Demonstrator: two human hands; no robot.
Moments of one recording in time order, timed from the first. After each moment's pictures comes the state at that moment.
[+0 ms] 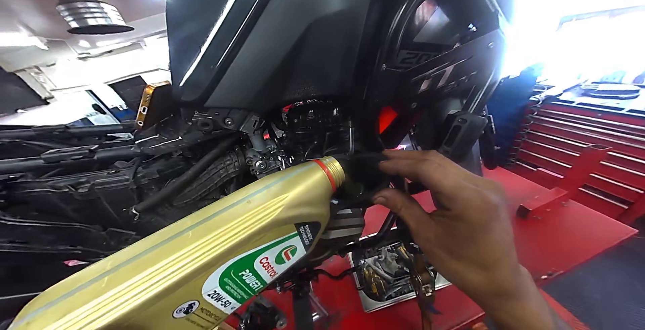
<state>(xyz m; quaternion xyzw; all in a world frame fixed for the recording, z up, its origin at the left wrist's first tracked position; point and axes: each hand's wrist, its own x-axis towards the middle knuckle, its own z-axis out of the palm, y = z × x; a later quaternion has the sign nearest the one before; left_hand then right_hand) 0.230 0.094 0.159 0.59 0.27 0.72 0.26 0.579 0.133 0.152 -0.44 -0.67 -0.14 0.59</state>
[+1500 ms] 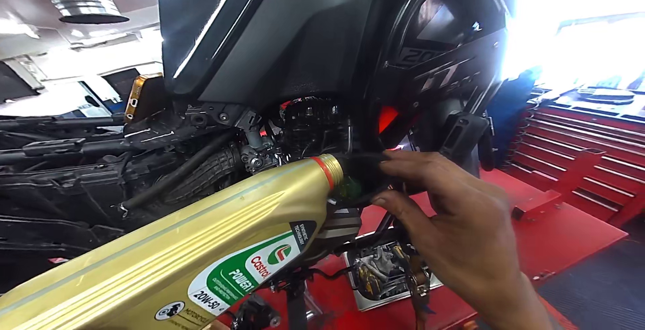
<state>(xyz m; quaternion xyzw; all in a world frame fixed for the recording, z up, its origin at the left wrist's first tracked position) 0.231 0.097 0.162 0.60 0.27 0.71 0.24 0.579 0.133 0.150 -0.42 -0.66 -0.11 0.61</state>
